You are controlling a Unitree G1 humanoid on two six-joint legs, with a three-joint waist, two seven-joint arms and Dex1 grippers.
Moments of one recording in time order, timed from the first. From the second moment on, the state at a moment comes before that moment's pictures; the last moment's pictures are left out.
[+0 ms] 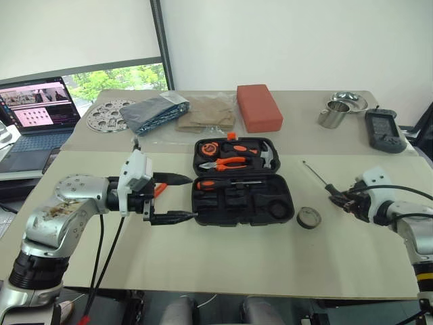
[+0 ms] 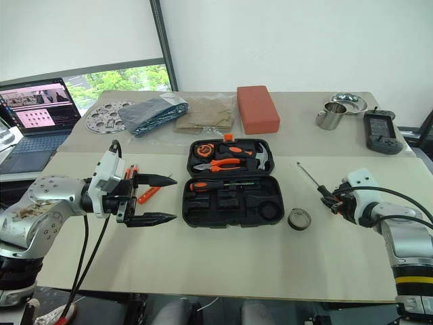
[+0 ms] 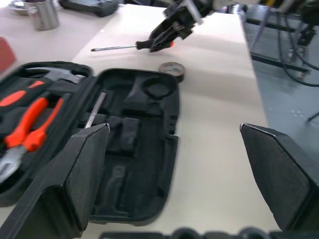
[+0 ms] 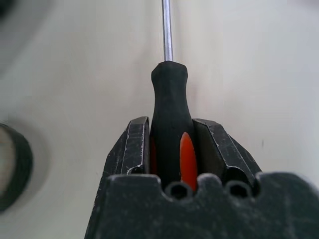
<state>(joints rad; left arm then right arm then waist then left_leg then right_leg) -0.34 0.80 0.06 -0.30 -0.63 0.53 -1.19 -0.25 -0.84 -0.16 0.16 0.21 0.42 0.77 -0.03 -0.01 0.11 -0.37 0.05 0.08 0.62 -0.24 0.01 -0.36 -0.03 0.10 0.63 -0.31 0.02</state>
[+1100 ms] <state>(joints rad) -0.16 0.90 0.23 -0.45 -0.70 0.58 -1.10 -0.95 -0.61 0.31 0.95 -0.11 -0.45 1.35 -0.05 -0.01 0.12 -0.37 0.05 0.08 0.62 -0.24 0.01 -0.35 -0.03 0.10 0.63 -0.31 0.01</state>
